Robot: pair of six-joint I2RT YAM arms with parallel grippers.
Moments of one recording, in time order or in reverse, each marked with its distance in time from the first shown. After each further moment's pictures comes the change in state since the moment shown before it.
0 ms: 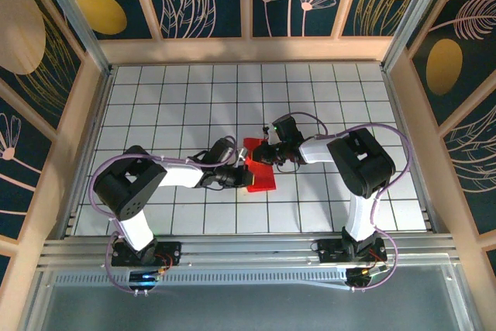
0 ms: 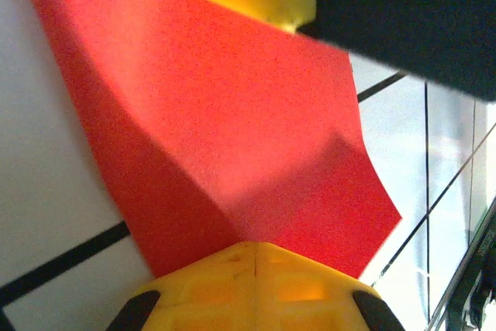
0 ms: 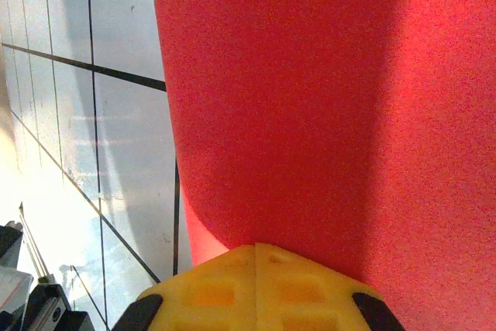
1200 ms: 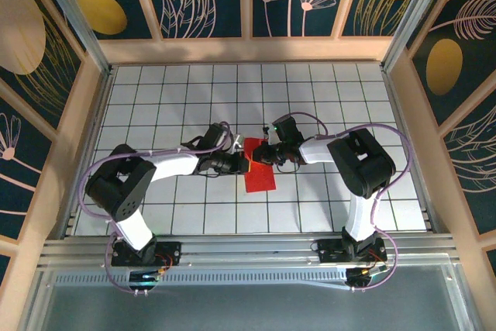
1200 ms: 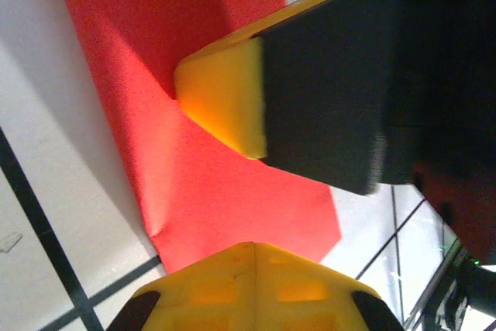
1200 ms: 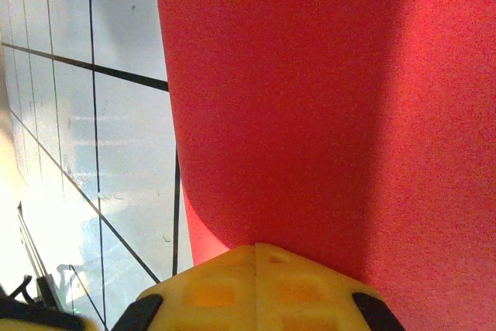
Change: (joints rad) left arm 0.101 -0.019 0.133 -0.187 0.043 0.099; right arm 0.001 -0.003 -0.004 0.003 0.004 -0.003
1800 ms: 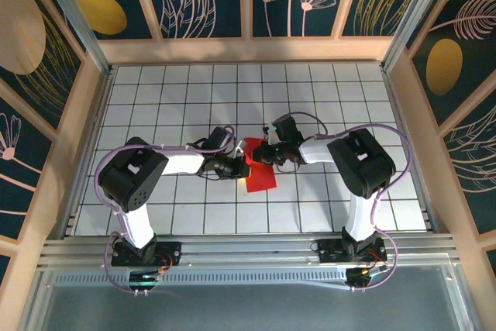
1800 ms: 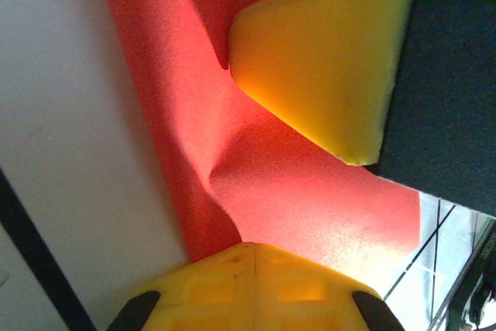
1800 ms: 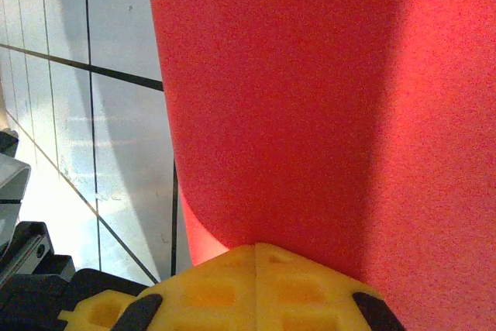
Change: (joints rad) left arm 0.000 0.095 0.016 -0.002 0.032 0.014; right arm 0.003 -0.004 0.010 -0.019 0.010 0.000
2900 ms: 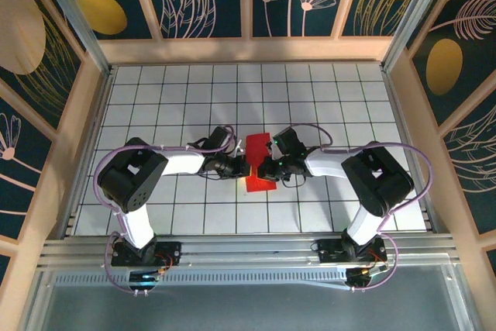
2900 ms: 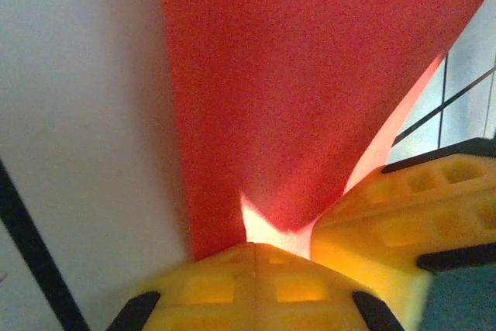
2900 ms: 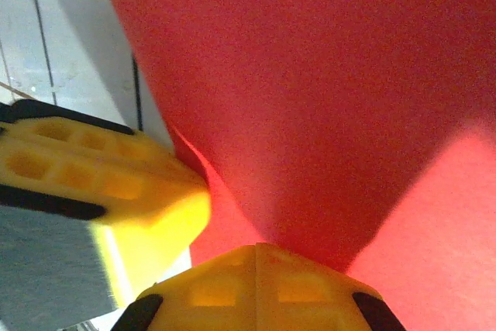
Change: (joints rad) left arm -0.006 -0.007 0.011 0.002 -0.018 -0.058; right arm 0.080 -0.188 -0.142 -0.163 0.054 0.041
